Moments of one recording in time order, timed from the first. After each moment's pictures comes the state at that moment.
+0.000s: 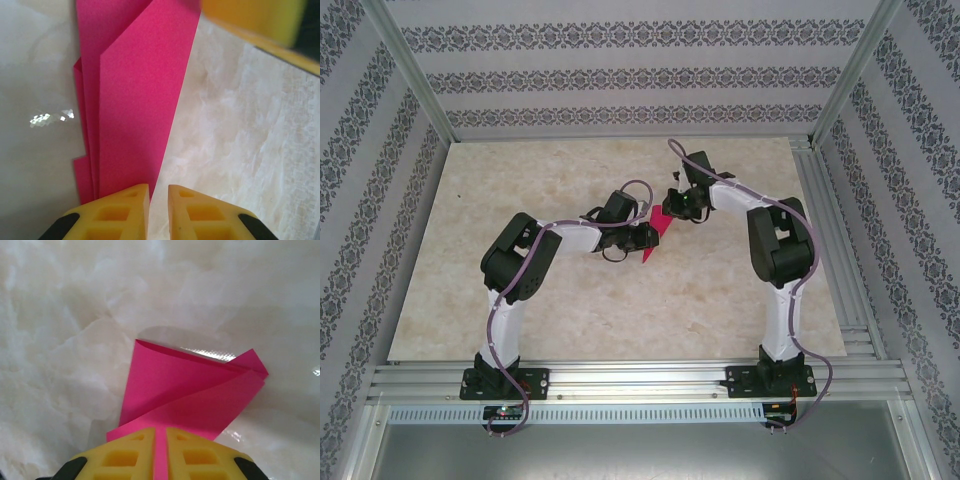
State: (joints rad) left arm -0.59 2.10 1.24 0.02 0.47 -0.71; right arm 0.32 2.12 1.51 -0.49 -0.37 0.39
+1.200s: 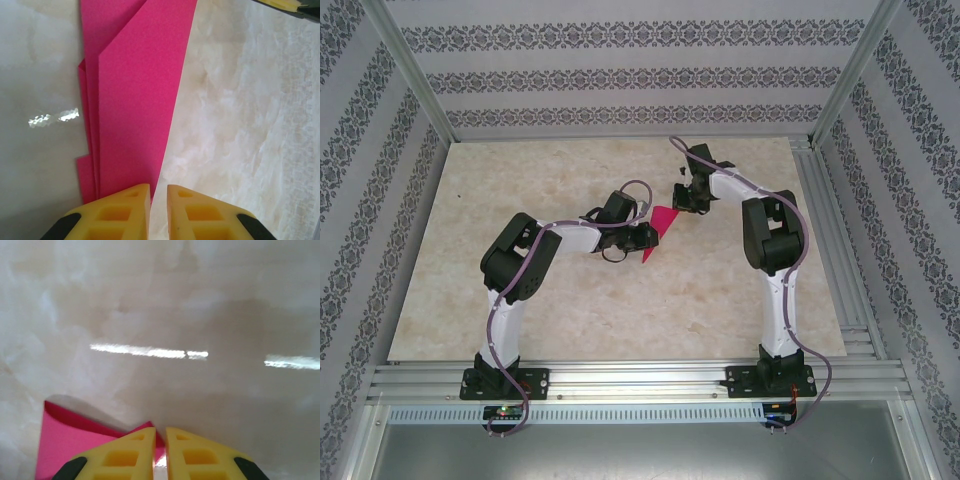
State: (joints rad) left arm -0.59 2.10 1.23 0.03 0.47 -0.71; right arm 0.26 2.25 1.71 -0.65 -0.21 0.30
